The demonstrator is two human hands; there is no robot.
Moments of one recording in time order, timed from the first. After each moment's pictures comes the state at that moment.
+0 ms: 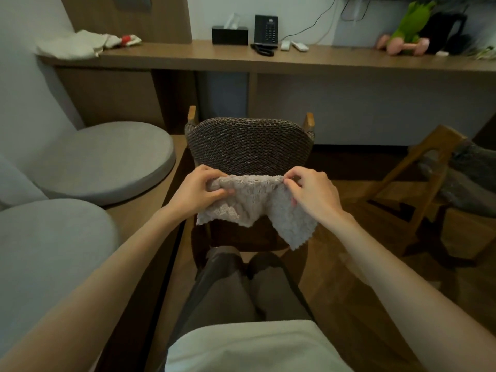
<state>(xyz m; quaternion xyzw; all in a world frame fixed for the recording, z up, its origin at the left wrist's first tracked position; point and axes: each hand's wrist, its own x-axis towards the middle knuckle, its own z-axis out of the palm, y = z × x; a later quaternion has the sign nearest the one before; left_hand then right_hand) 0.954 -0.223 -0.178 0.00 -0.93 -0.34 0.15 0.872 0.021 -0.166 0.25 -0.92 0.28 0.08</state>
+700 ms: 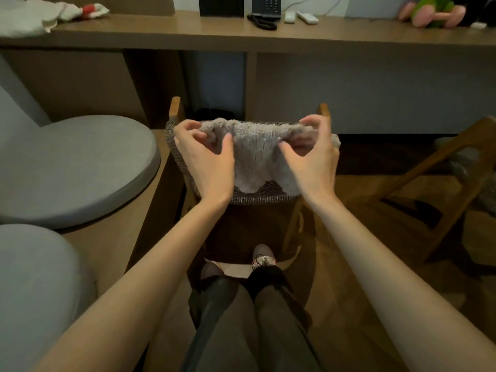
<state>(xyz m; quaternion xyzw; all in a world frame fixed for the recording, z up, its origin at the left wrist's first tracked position) 0.798 -0.209 -0.177 0.23 -0.71 -0.46 0.47 0.742 -0.068 -0.175 0.18 -0.80 0.54 0.21</state>
